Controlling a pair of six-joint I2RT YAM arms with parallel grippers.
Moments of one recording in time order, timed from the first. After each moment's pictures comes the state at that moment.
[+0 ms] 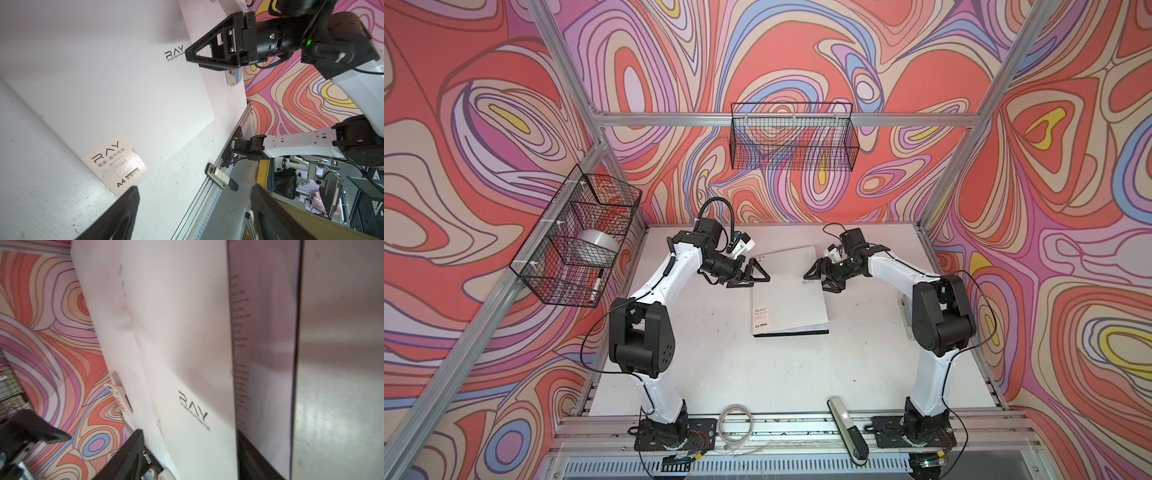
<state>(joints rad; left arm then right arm) -0.20 1.79 1.57 -1.08 0.92 -0.01 0.26 1.97 1.46 -0.63 -0.64 0.61</state>
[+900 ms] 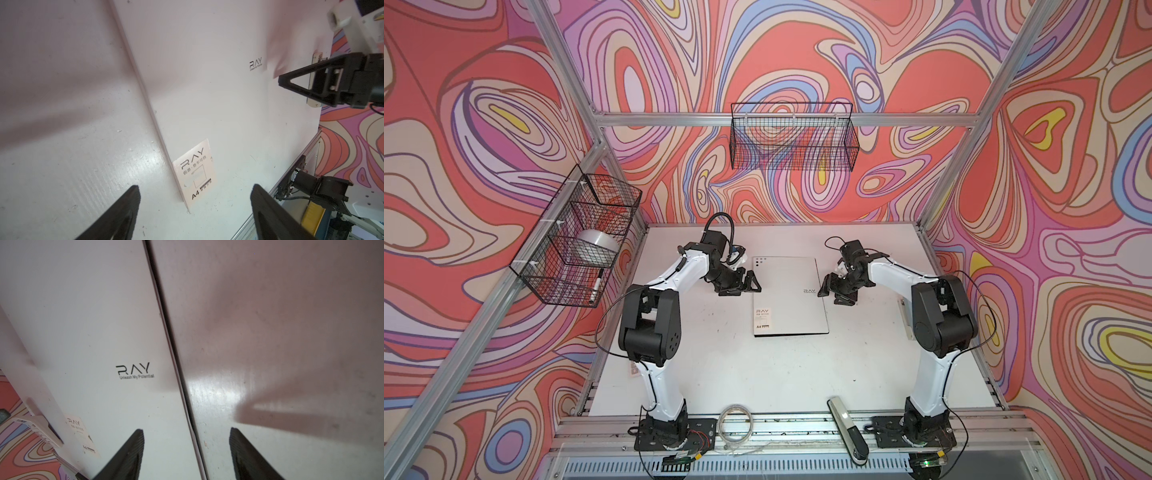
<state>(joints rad) -0.20 1.92 1.45 -0.88 0.59 -0.12 0.26 1.96 1.36 -0.68 -0.38 0.55</state>
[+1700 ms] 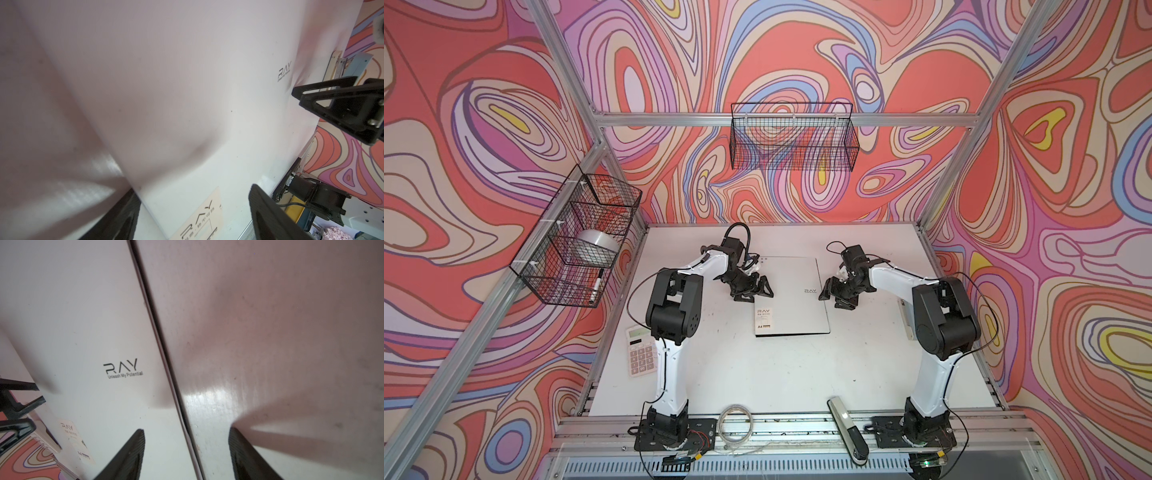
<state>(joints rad) -0.27 2.15 1.59 -0.85 0.67 -0.18 0.26 1.94 1.28 -0.62 -0.37 0.58</state>
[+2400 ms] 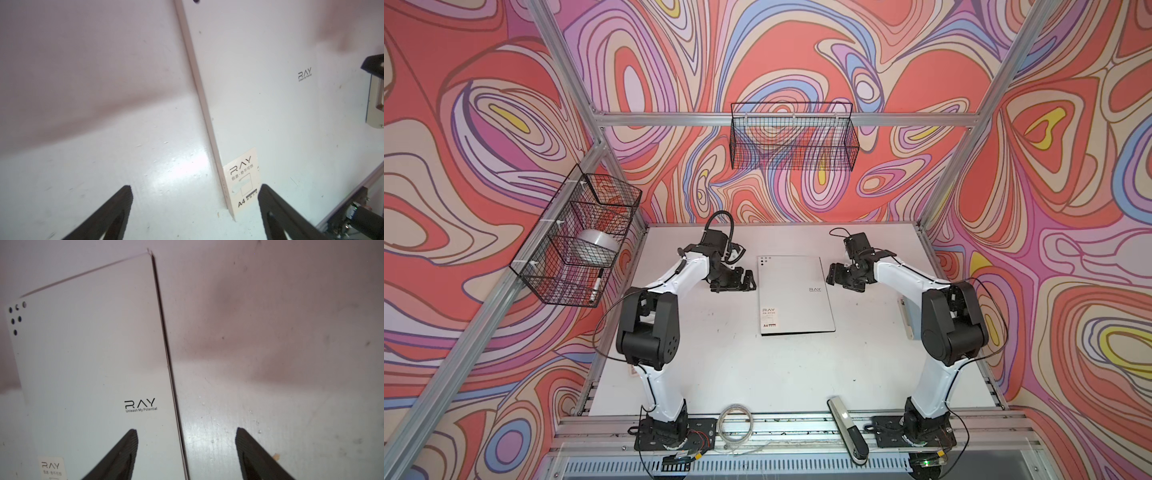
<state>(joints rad) -0.18 1.81 1.39 -0.77 0.35 -0.10 0.26 1.85 1.34 -0.56 -0.10 0.45</state>
